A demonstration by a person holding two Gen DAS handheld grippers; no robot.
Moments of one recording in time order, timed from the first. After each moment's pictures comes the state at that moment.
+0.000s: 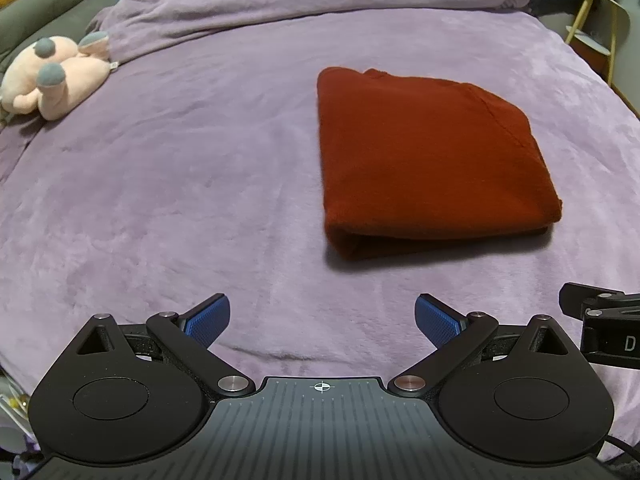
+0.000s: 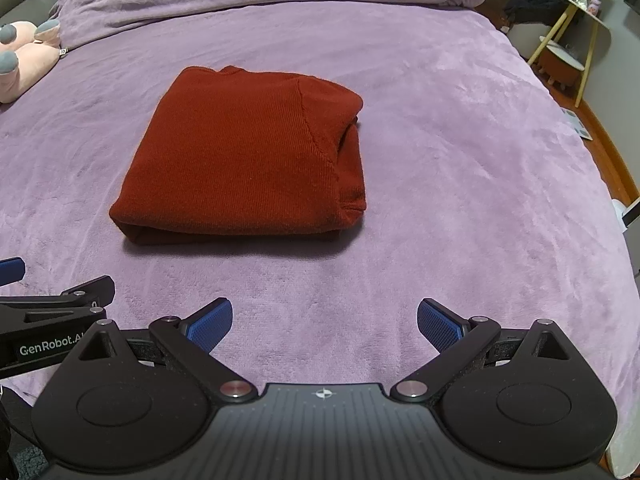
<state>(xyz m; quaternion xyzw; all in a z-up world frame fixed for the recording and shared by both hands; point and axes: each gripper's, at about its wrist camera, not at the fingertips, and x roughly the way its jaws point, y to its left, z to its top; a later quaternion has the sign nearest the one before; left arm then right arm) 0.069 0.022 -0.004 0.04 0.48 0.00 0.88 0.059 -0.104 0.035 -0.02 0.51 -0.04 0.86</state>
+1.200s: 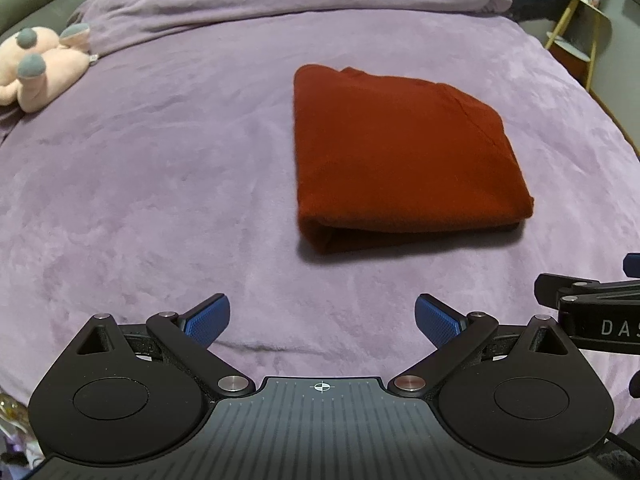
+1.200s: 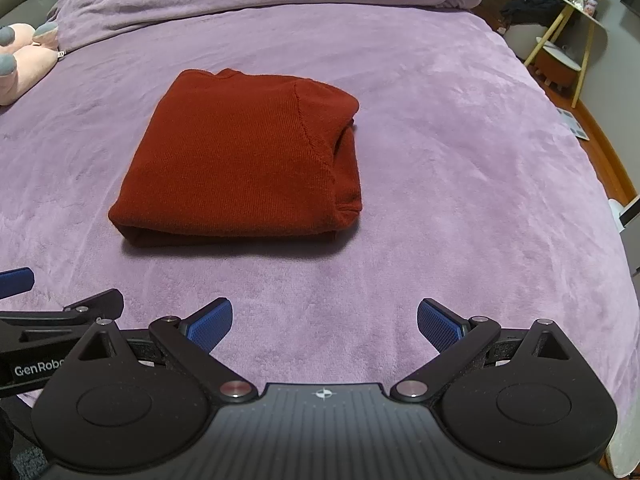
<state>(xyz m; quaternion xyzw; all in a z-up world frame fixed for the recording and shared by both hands) 0.061 0.024 -0.003 0.01 0.49 -0.04 0.87 0.057 -0.103 0.039 -0.02 0.51 -0.05 0.86</state>
